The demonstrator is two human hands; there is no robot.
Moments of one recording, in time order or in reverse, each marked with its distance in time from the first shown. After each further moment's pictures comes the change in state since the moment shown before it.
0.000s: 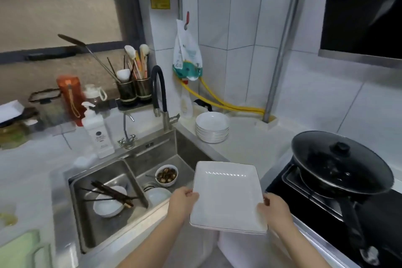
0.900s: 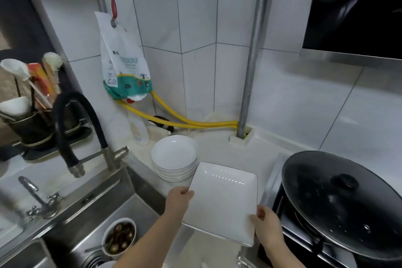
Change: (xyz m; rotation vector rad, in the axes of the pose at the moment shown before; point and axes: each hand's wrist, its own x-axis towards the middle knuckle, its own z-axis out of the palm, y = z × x) left_hand 0.259 0.075 0.126 0.019 -0.175 -0.023; right_hand 0.202 -0.006 0.000 0.354 0.214 0.238
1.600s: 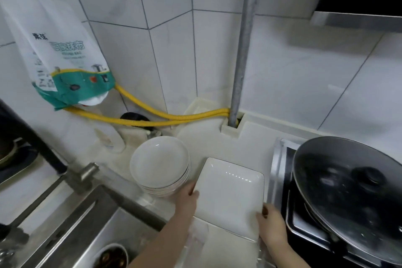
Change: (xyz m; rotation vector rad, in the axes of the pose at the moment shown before) left_hand 0.098 -0.013 0.049 -0.119 -0.230 -0.011; right_hand 0.069 0.022 0.046 -0.184 0.183 0.111
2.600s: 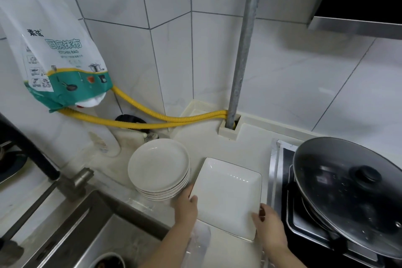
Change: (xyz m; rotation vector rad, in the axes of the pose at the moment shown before) left_hand -0.004 -0.004 -0.006 0.193 0.036 0.090; right_hand -0.012 -0.005 0.009 -0.118 0.004 -0.010
